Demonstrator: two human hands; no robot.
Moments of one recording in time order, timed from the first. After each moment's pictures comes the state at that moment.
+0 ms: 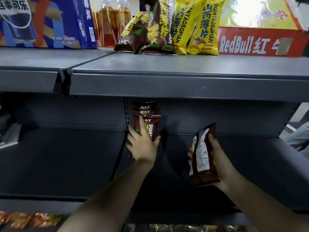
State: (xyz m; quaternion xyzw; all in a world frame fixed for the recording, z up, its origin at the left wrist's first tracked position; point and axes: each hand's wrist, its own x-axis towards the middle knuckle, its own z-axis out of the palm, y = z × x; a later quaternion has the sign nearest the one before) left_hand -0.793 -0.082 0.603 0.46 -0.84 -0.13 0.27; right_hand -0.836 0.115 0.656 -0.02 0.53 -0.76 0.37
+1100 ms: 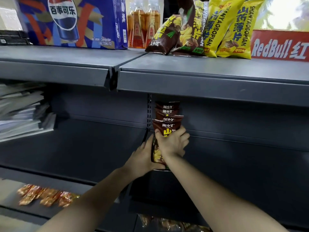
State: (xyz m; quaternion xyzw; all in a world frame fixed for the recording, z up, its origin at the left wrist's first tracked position) left_hand -0.683 -0.119 0.608 0.22 -0.91 -0.33 0.11; right_hand -0.773 -0.056 0.644 -0.15 0.87 -0.48 0.01
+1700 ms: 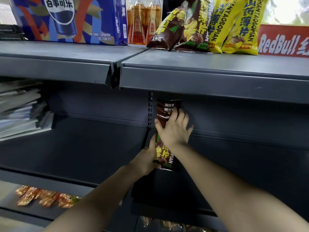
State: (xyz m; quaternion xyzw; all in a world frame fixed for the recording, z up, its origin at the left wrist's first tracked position) left_hand -0.698 -0.128 0.599 0.22 -0.91 -0.34 0.05; right_hand -0.803 -0.073 0.654 -0.32 0.90 -0.28 -0.13
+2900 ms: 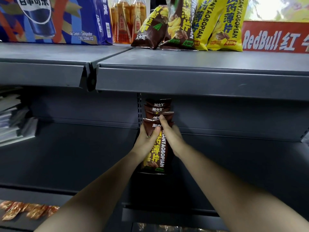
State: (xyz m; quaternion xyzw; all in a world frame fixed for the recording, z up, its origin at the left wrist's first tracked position) left_hand -0.743 -0.123 0.628 0.22 -0.72 -0.60 0.26; right_hand -0.831 -0.054 0.645 -0.22 0.69 -0.64 0.25
